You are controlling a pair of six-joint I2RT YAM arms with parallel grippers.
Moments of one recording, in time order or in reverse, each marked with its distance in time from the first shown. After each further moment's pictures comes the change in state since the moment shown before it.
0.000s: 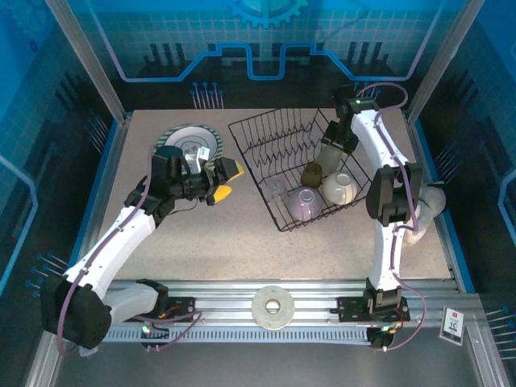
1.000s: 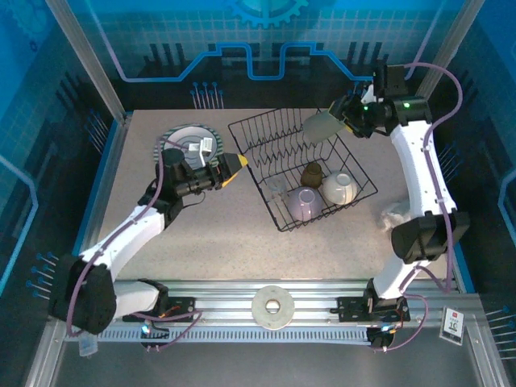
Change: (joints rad) left arm 0.000 0.121 -0.134 0.560 -0.022 0.060; right arm -0.059 -0.467 -0.137 0.122 -0.408 0.084
